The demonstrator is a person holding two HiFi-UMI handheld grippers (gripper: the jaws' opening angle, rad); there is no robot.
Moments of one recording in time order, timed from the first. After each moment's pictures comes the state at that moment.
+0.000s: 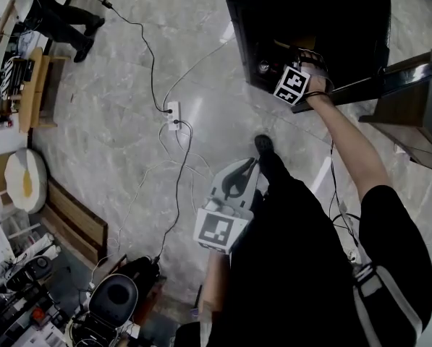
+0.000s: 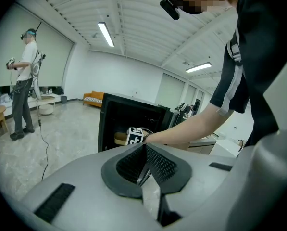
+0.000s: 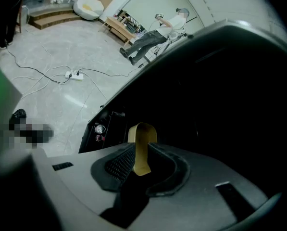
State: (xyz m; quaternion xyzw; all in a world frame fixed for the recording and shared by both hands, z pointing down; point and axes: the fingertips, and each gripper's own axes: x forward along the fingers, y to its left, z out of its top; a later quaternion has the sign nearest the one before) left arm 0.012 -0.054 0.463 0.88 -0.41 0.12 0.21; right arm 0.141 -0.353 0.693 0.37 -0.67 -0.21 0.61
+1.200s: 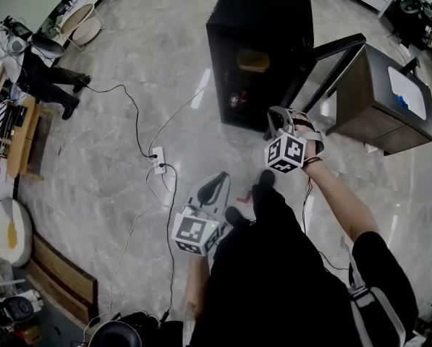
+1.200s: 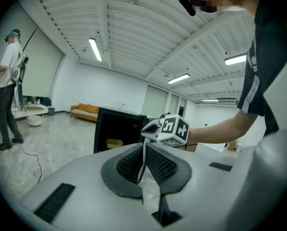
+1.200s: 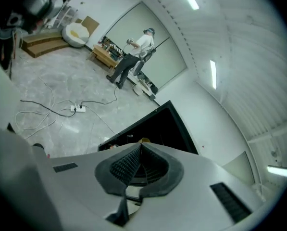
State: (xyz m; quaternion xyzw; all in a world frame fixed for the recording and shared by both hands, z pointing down) left arm -0.086 0.124 0.413 0.92 -0.35 0.07 0.15; right arm 0.070 -0.032 0.474 0.46 -0.71 -0.21 0.49
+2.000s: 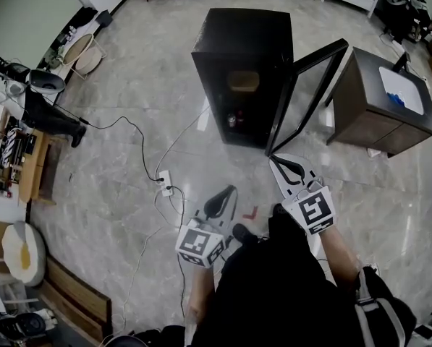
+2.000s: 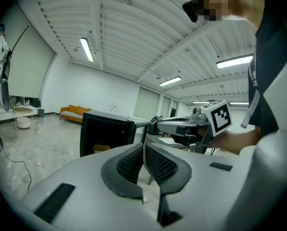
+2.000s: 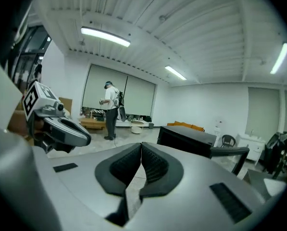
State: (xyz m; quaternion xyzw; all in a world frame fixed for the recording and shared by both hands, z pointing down) left arm -0.025 0.143 0.371 0.94 -0.30 0.05 0.13; right arm 0.072 0.109 0.335 0.51 -0.85 -0.03 0.15
